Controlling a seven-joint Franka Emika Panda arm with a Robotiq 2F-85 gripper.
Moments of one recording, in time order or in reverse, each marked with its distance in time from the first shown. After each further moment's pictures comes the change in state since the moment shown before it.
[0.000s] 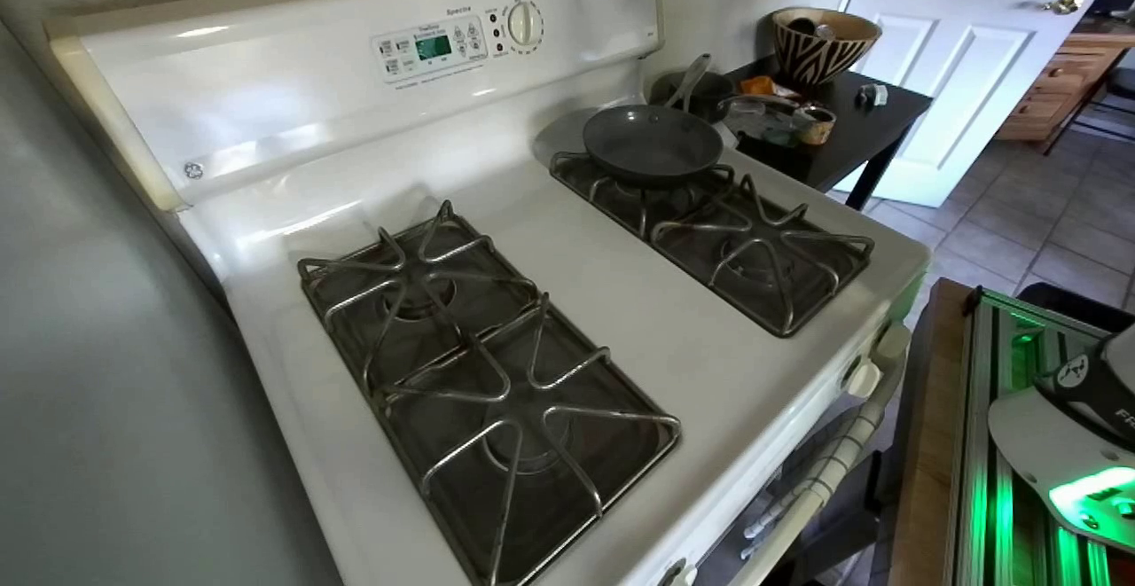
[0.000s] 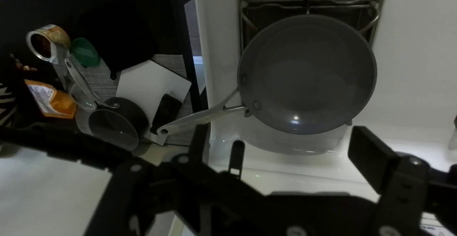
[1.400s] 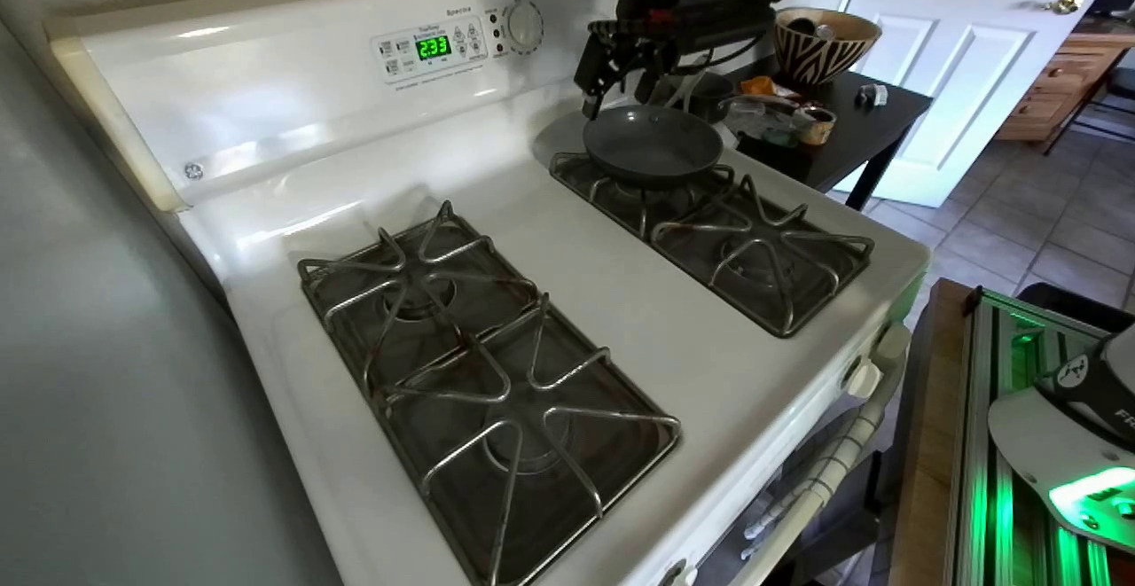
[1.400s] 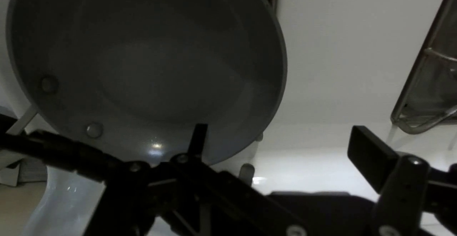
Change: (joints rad) arm 0.120 0.452 -0.060 -0.006 0.212 0.549 -0.017
